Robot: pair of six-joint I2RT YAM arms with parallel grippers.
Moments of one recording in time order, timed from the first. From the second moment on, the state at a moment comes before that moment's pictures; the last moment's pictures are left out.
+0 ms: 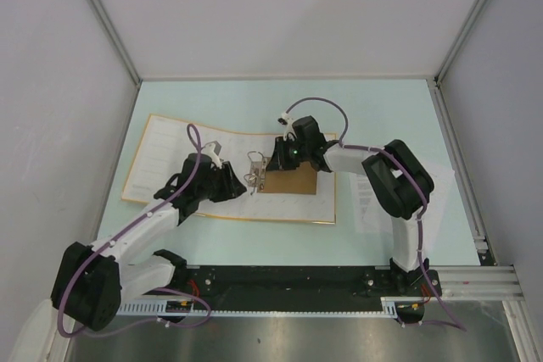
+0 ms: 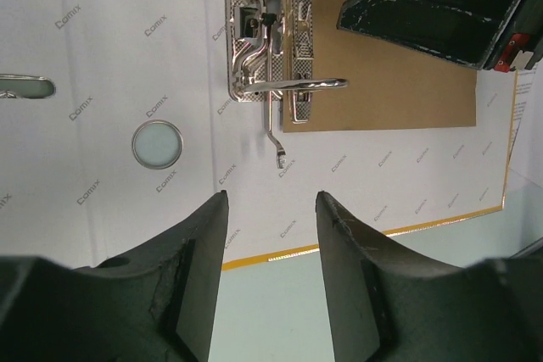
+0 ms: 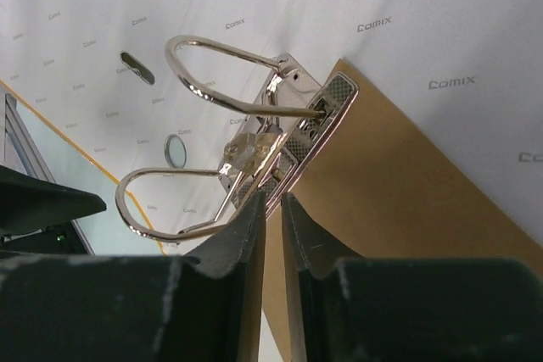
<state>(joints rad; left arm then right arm) -0.42 1.06 0.53 -0.18 0.16 -0.59 0.63 1.98 1.21 0.11 -0.47 0.52</state>
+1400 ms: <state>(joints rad) -0.44 1.12 0.52 -0.11 0.14 -0.61 0.66 2.04 1.16 0.20 -0.53 0.59</state>
